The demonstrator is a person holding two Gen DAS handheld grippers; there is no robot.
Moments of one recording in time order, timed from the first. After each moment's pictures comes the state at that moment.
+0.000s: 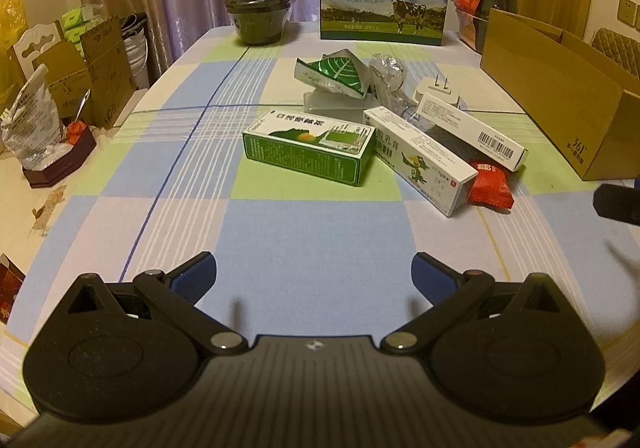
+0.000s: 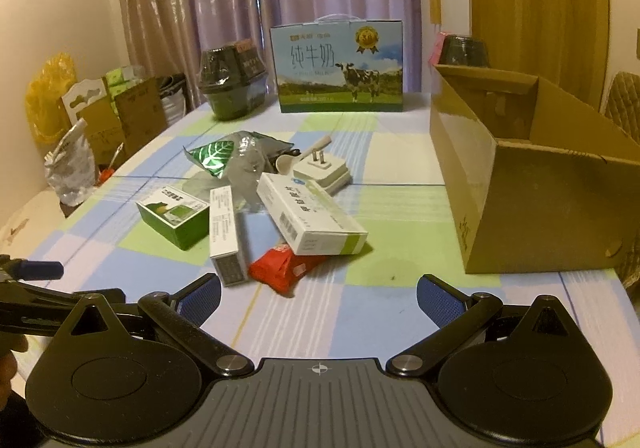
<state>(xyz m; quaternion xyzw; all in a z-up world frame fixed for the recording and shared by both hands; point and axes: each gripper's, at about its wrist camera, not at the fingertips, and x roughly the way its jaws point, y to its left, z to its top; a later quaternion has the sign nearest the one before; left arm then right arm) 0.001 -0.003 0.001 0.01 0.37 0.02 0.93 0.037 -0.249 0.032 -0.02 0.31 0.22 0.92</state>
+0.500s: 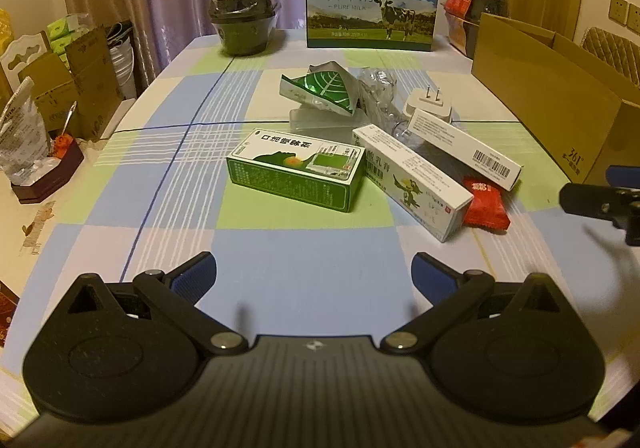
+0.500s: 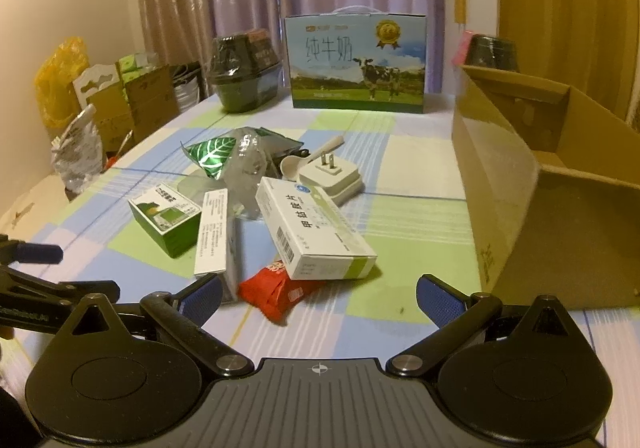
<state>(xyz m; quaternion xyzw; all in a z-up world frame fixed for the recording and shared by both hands) 0.024 -0.003 0.005 0.00 0.37 0.03 0.93 0.078 -0.239 0.018 -0.05 0.31 0.25 0.92</state>
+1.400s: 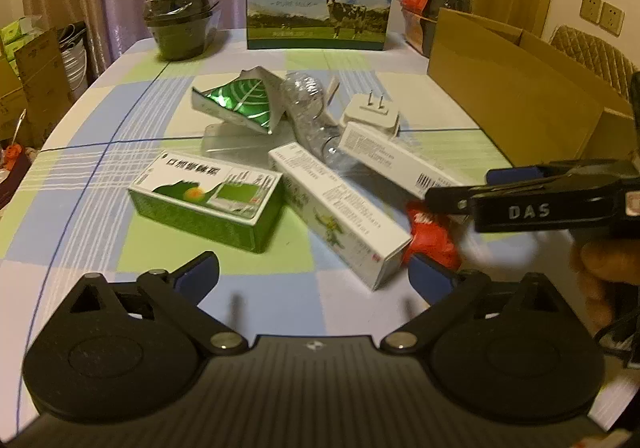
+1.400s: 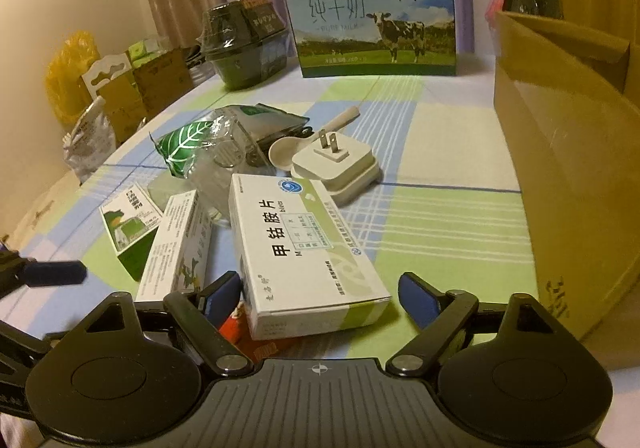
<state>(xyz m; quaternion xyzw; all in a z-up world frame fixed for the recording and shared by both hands) 0.073 -0.042 -0.007 -0.02 0.37 -0.03 0.93 0.172 -0.234 -0.019 -0.01 0.36 0.30 0.88</state>
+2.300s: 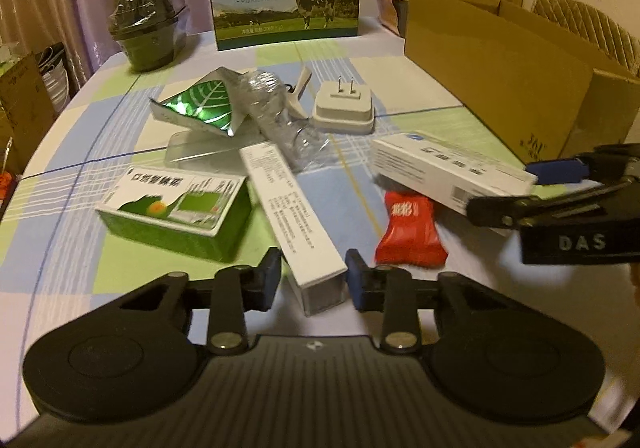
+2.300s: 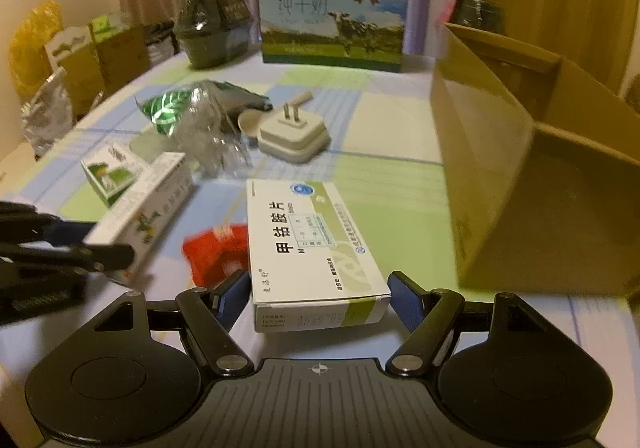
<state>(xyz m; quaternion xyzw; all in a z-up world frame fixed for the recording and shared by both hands) 0.078 -0.063 -0.013 0.03 0.38 -0.05 0.92 0.097 -0.249 -0.001 -0.08 0.36 0.20 0.91</state>
